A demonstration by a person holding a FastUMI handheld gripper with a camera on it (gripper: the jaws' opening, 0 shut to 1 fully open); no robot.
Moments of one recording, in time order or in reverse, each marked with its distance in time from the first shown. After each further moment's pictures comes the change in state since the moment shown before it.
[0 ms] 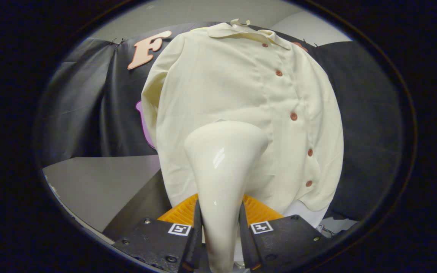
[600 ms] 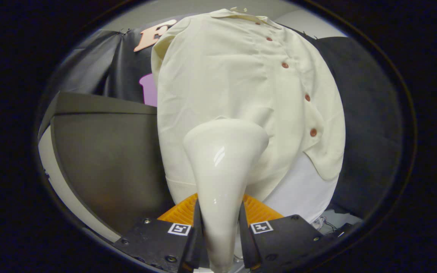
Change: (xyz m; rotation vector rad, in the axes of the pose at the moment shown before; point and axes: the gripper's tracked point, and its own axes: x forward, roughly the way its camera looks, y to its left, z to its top) arm -0.008 -0.014 -0.116 -0.008 0.095 0.020
